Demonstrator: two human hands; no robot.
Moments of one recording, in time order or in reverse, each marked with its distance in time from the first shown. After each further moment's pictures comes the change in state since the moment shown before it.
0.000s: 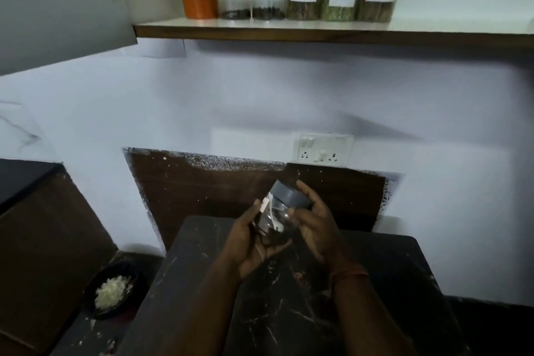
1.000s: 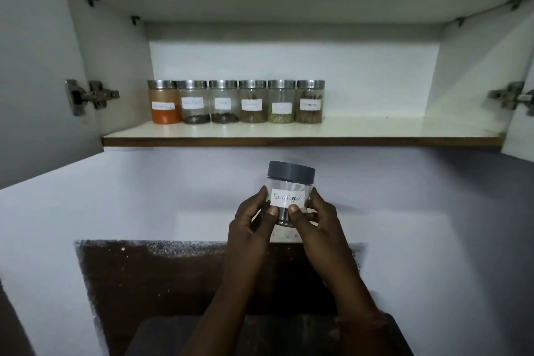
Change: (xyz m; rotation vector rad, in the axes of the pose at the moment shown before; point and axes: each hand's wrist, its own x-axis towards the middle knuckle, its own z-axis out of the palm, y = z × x) left_hand -0.023 0.069 0.183 0.695 -0.021 0.913; right_hand -0.032 -0.179 0.024 -0.579 0.280 -0.493
